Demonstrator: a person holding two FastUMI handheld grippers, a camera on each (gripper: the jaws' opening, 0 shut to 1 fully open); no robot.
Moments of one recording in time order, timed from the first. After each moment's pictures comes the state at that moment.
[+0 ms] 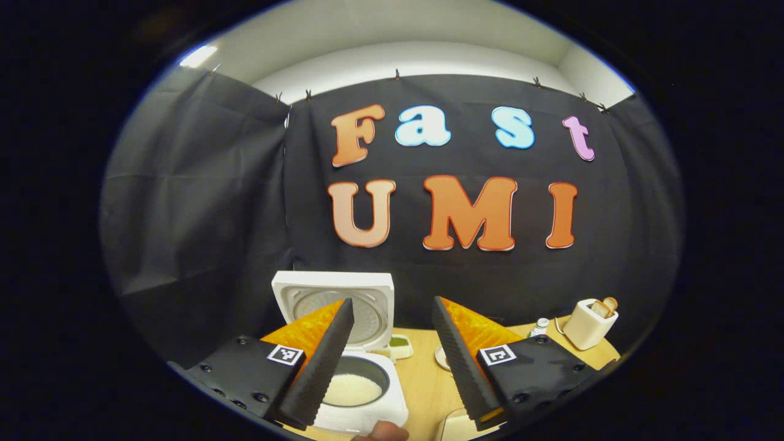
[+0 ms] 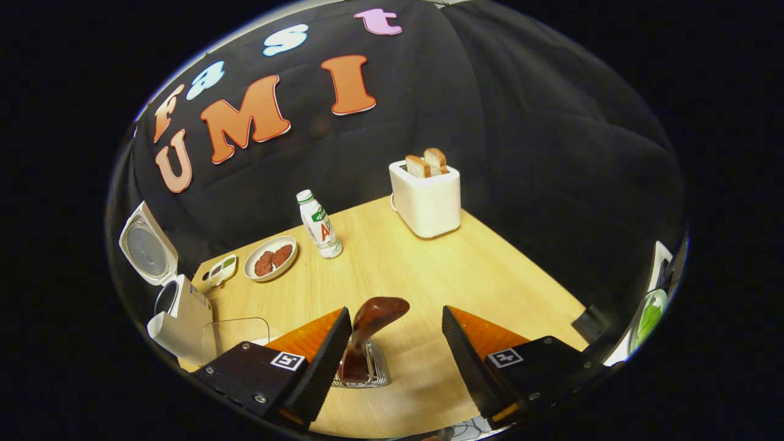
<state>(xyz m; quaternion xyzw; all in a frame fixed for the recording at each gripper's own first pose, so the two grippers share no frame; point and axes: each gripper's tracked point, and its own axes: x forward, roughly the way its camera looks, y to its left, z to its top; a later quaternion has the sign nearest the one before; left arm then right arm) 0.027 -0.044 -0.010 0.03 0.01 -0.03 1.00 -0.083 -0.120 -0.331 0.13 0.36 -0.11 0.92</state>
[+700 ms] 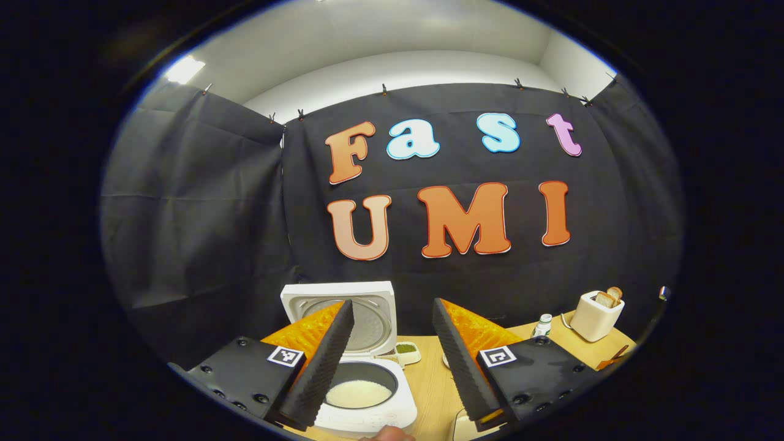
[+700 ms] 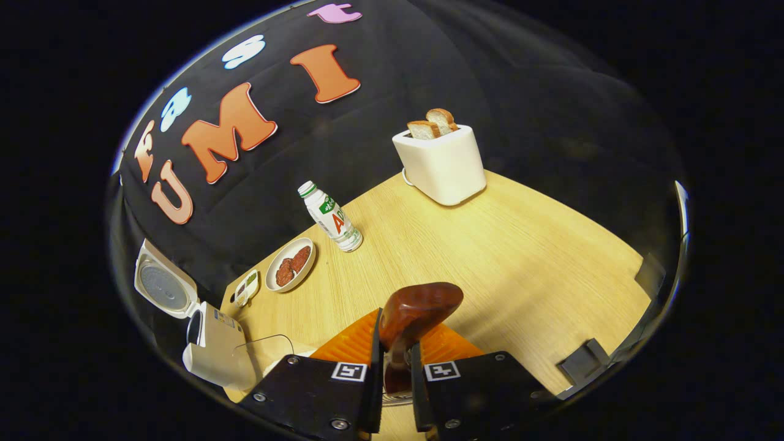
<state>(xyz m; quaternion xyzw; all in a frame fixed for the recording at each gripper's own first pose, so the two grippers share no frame) -0.005 -0.051 -0.026 0.05 0.02 -0.03 1.00 -0.063 -0.080 -0.357 0.24 0.38 -0.11 0.89</state>
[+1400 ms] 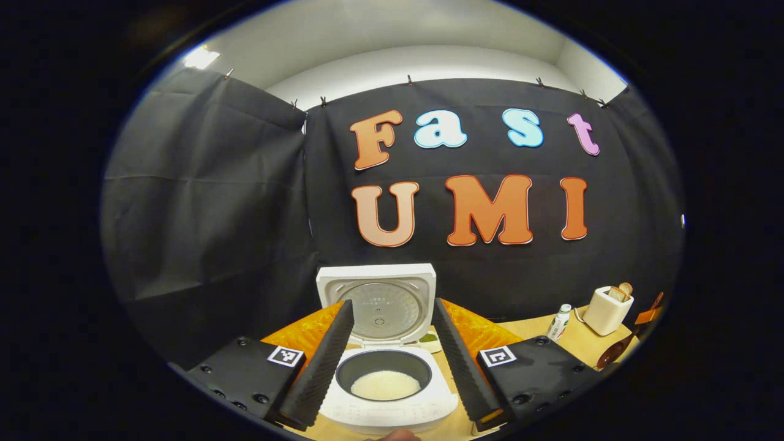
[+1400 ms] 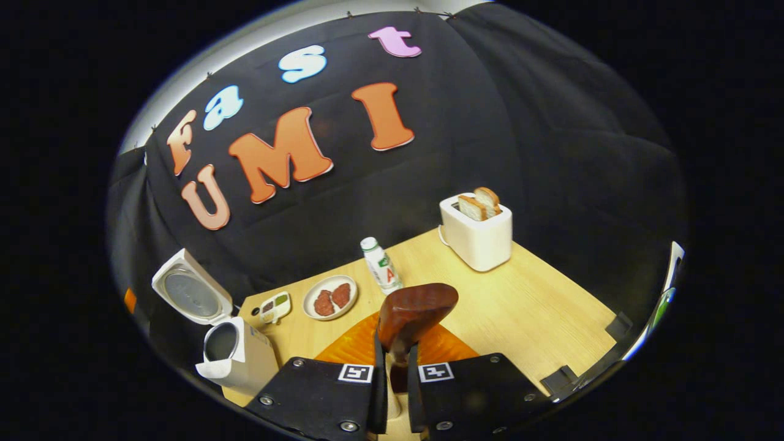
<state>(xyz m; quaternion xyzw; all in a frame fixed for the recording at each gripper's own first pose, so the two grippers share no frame) -0.008 0.036 -0.050 0.03 0.05 0.00 1.00 -0.032 -0.015 -0.208 0.16 0.28 -0.04 0.95</state>
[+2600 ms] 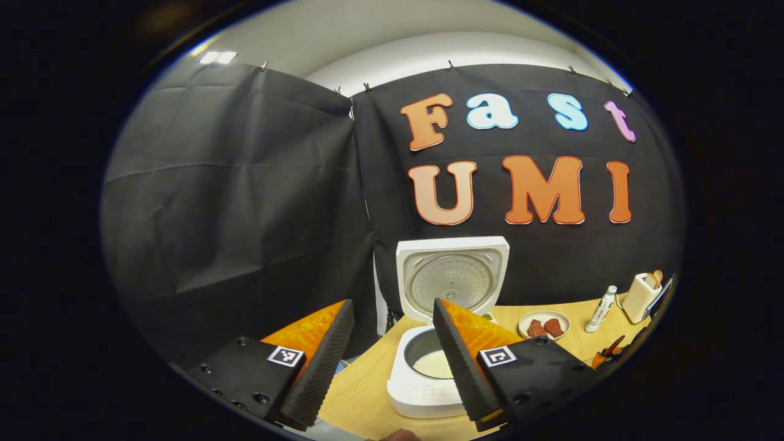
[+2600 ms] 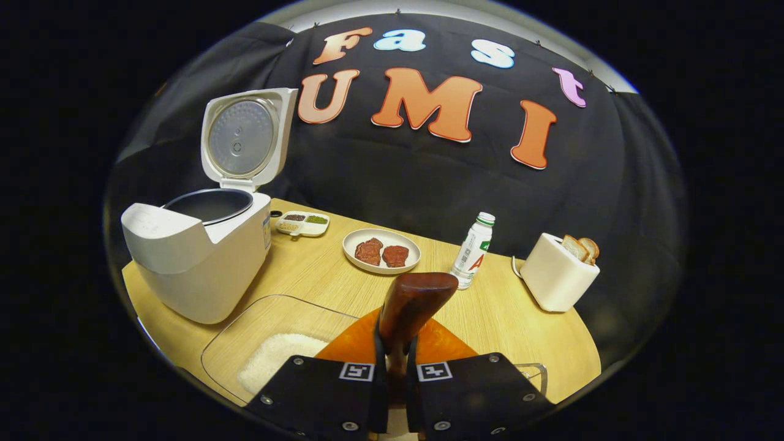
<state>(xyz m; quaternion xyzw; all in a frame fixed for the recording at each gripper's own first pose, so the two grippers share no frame) -0.040 0.125 -0.075 0.04 0.09 0.10 0.99 -0.043 0.112 -0.352 -0.13 0.24 0.10 0.96</state>
